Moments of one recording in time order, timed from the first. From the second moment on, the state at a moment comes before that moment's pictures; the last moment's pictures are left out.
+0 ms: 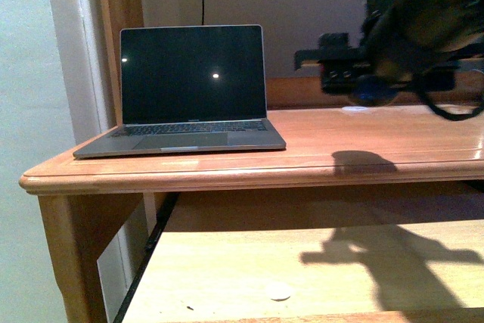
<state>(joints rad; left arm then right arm) 0.00 0.01 0.01 0.00 0.00 -0.01 0.34 1.69 1.41 -0.02 0.42 0.13</state>
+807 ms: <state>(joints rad) 0.00 0.01 0.01 0.00 0.00 -0.01 0.30 1.96 1.54 0.24 0.41 0.18</state>
